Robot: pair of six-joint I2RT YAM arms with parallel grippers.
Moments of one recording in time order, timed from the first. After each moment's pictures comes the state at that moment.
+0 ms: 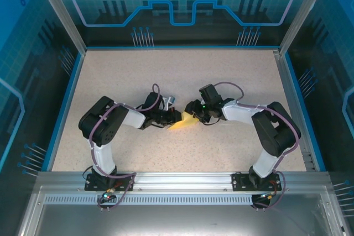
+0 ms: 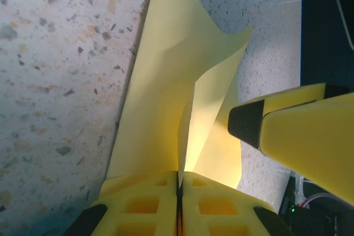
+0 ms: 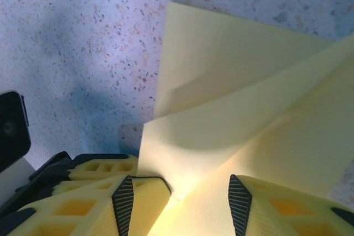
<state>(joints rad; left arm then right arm) -0.48 1.88 0.72 0.46 0.66 -0.82 0.55 1.71 0.90 -0.15 -0.30 1.05</state>
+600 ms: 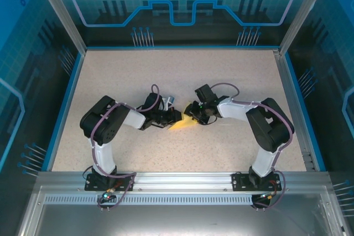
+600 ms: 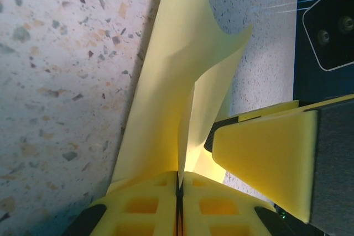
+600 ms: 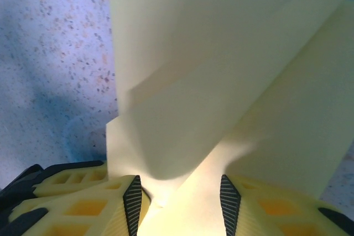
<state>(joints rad) -0.47 1.90 0.70 0.51 0.66 -0.87 0.57 1.79 0.98 -0.26 -0.28 1.09</state>
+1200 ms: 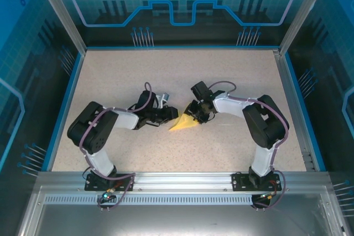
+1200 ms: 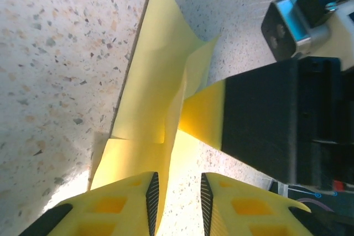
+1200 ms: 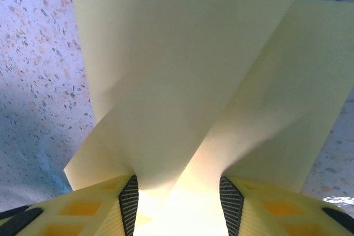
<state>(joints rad) -0.43 1.73 0.66 0.40 0.66 -0.84 0.58 1.85 1.10 -0.45 -0.22 1.13</state>
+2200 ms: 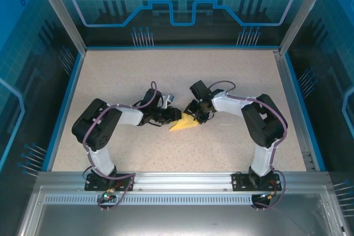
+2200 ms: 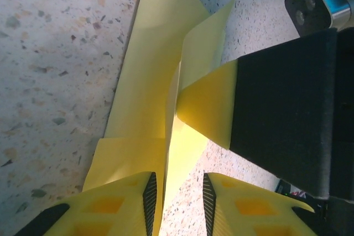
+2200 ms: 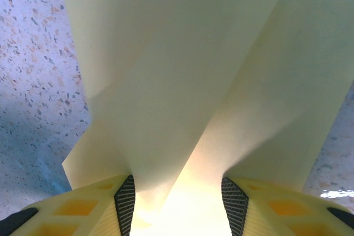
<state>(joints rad) -0.46 1.81 0.77 0.25 0.69 -0.76 0.59 1.87 1.13 -0.49 -0.21 1.16</state>
